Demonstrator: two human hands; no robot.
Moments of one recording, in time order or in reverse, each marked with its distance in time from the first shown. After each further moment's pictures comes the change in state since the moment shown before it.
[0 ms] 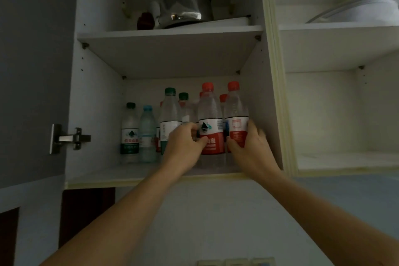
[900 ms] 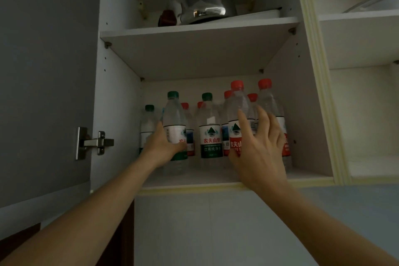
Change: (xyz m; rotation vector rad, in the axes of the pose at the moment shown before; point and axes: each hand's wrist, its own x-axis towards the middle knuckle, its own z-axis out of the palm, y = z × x) left_hand 0.059 -0.123 -0.076 -0.043 -0.067 -0.158; right_hand -0.003 -0.033 0.068 -0.587 0.189 -0.285
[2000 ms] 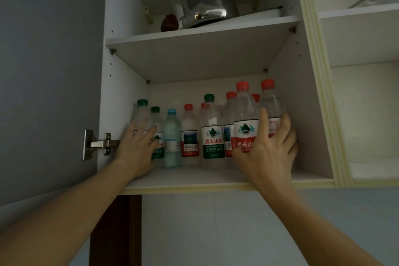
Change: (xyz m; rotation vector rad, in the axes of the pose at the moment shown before) left_hand 0.002 -0.039 -0.050 1.785 -0.078 0.253; right_hand 0.001 0.007 -0.005 0.130 -0.021 0.281
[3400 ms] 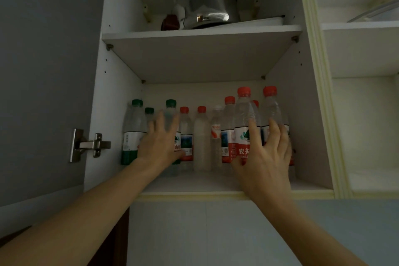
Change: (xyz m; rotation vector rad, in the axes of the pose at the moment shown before) left_hand 0.033 0.047 -0.037 -0.836 0.337 -0.164; right_hand -0.005 -0.001 0.003 -0.058 0.052 -0.166
